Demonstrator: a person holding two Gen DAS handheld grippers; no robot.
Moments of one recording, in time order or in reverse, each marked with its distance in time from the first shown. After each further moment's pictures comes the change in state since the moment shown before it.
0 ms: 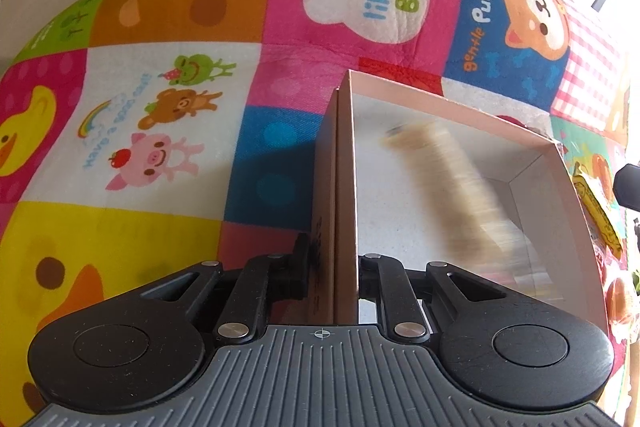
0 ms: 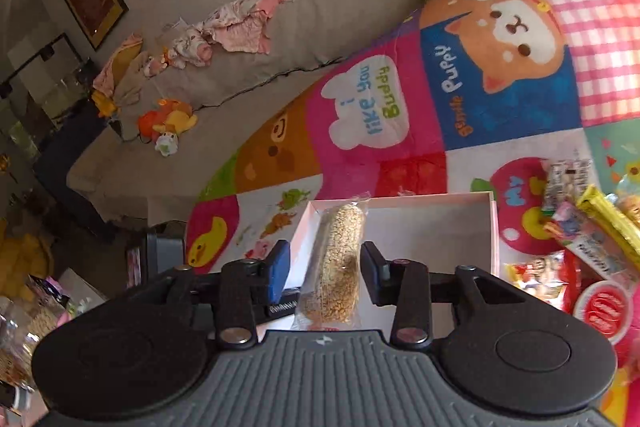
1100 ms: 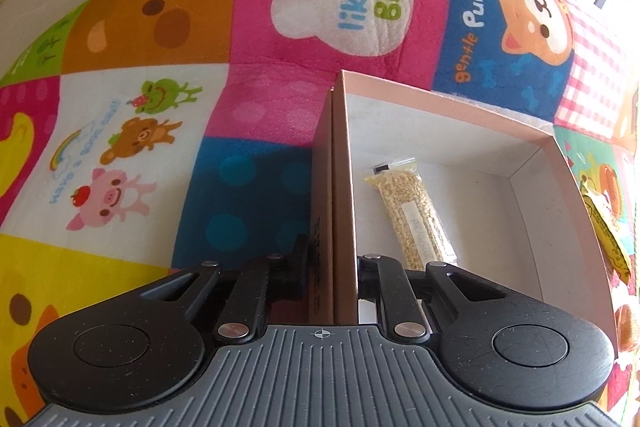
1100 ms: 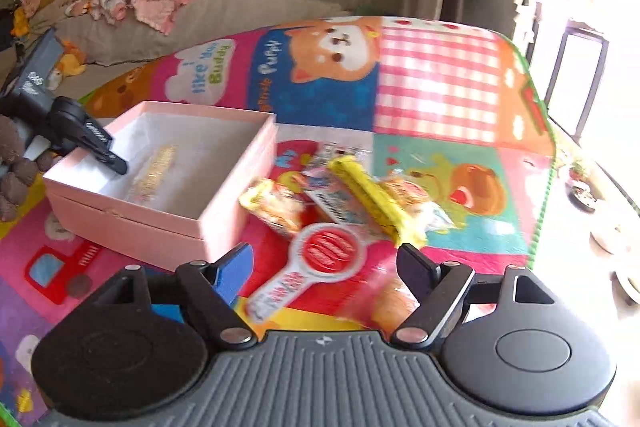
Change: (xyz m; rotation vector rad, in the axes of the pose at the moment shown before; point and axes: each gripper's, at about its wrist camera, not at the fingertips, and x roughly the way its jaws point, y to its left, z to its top) left arm 0.020 -0.034 0.021 0.023 -0.026 0.028; right arm -0.097 -0.124 -0.115 -0.306 -0.172 -0.514
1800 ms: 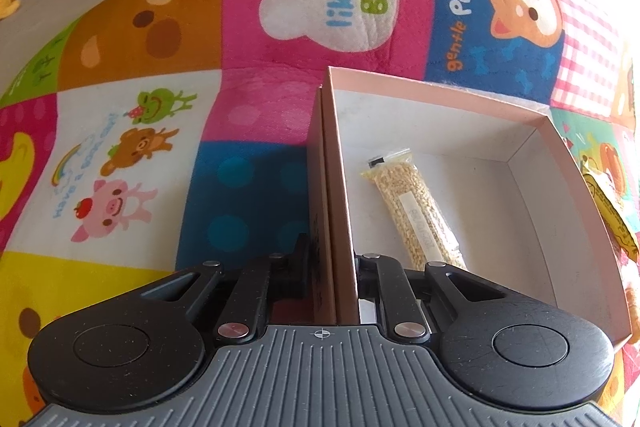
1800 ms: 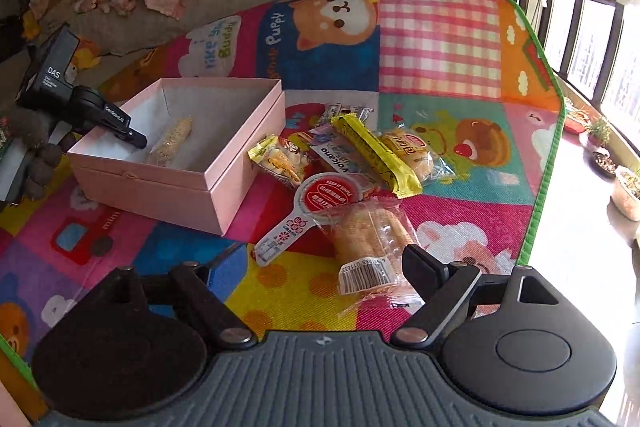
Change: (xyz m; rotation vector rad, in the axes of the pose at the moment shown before) left arm -0.001 -0.003 -0.003 0.075 0.004 0.010; right arm -0.014 -0.010 -0.017 0.010 0.082 0.088
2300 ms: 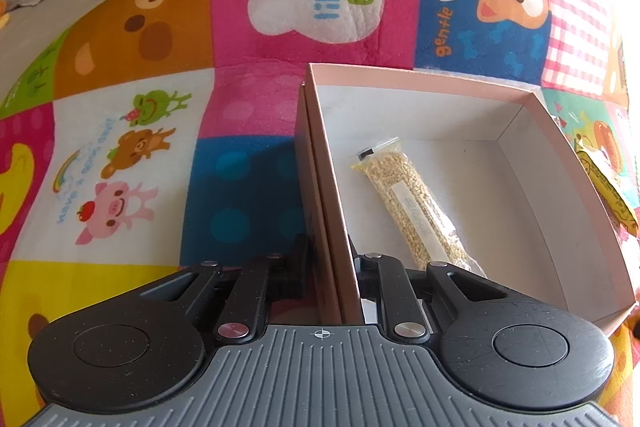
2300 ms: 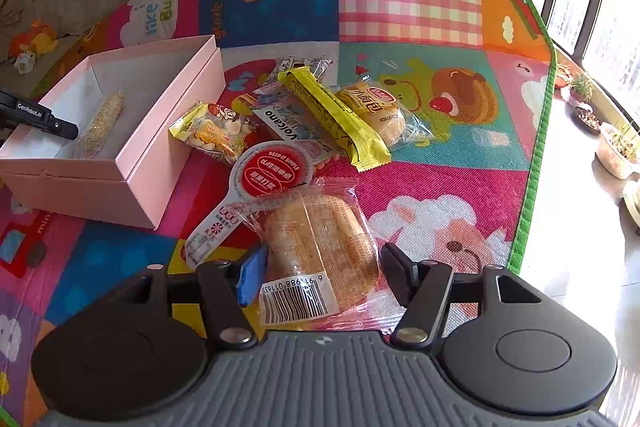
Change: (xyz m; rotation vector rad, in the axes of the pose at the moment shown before) left arm -0.004 0.000 -0.006 0.043 0.008 -0.007; right arm 0.052 -0.023 0.006 0.070 0.149 -0.041
